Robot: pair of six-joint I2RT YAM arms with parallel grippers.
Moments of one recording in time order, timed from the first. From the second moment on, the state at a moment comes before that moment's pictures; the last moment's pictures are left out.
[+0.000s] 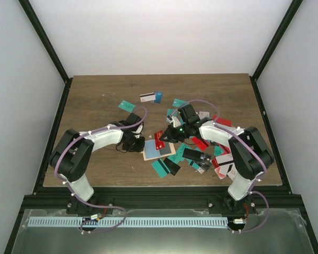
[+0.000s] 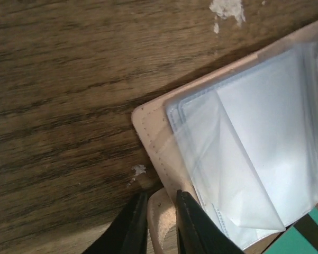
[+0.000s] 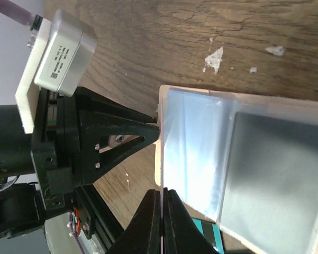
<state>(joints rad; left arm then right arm) -0.56 1.71 0.96 -0.56 0.21 -0.44 0.54 1.68 0.97 -0.24 -0.71 0.57</state>
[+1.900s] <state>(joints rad) -0.56 1.75 0.99 -0.58 0.20 -0.34 0.62 1.96 0.82 0.36 -0.81 0.85</state>
